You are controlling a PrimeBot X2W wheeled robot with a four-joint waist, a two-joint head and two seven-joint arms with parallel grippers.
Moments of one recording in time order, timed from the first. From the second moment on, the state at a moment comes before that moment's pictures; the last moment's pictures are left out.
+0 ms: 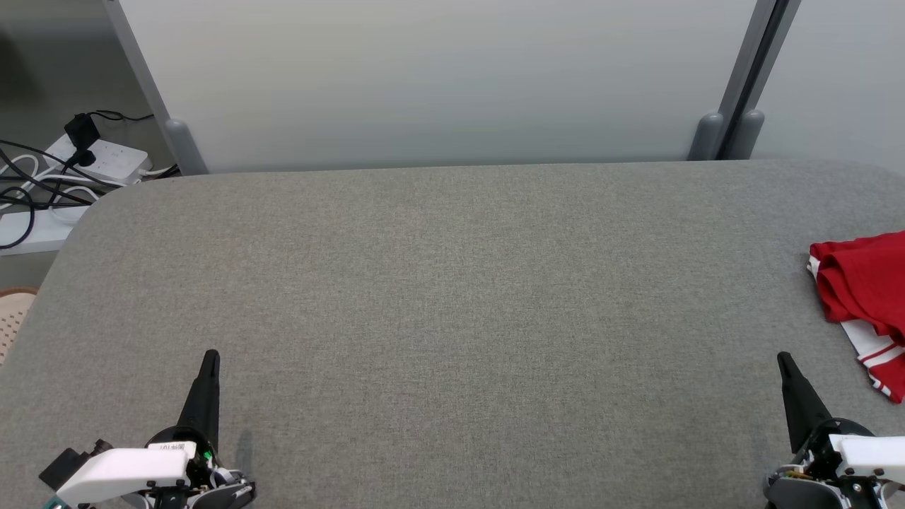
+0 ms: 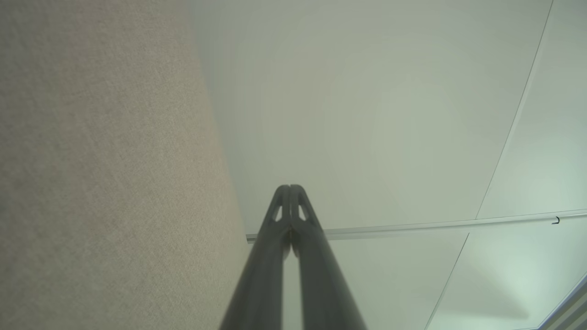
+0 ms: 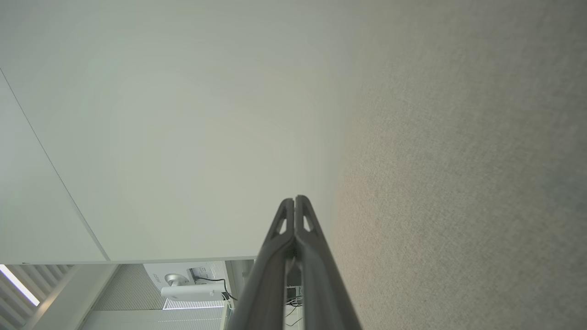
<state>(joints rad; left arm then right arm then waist) -0.05 0.04 0.08 0.27 -1.60 -0.12 0.11 -0.06 -0.04 -0.13 0.27 1.60 0.13 0.11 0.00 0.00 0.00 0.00</state>
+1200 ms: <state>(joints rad) -0.05 0.04 0.08 0.27 -1.61 -0.12 0.11 -0.06 -0.04 -0.13 0.27 1.60 0.13 0.11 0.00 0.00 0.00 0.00</state>
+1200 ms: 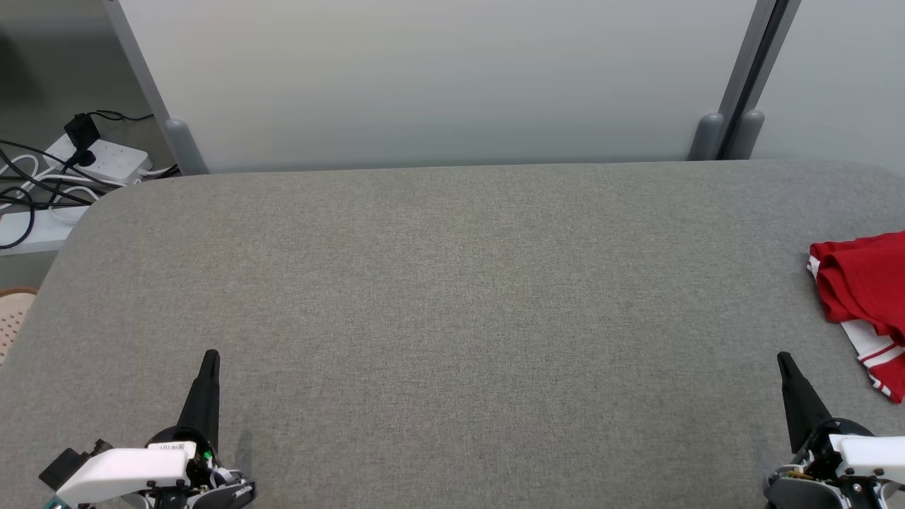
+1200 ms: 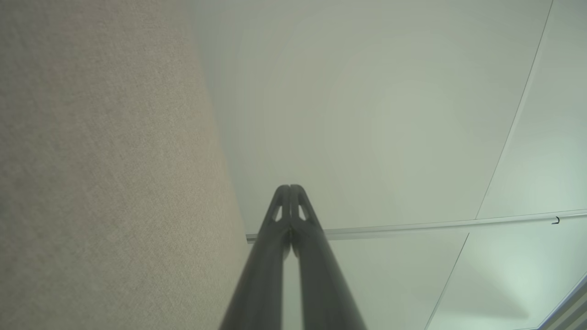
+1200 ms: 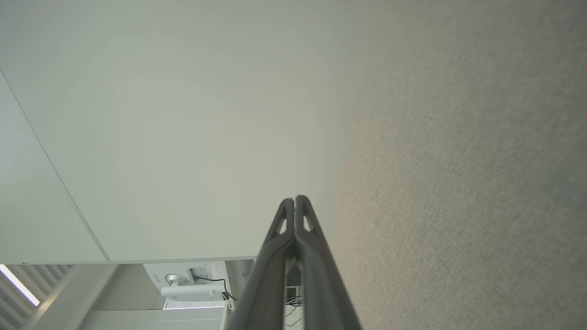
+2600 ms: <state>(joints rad) -0.05 0.04 0.08 0.27 -1.61 -0.12 0.11 -0.06 -0.04 -0.13 0.27 1.60 0.13 0.11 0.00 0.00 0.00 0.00</state>
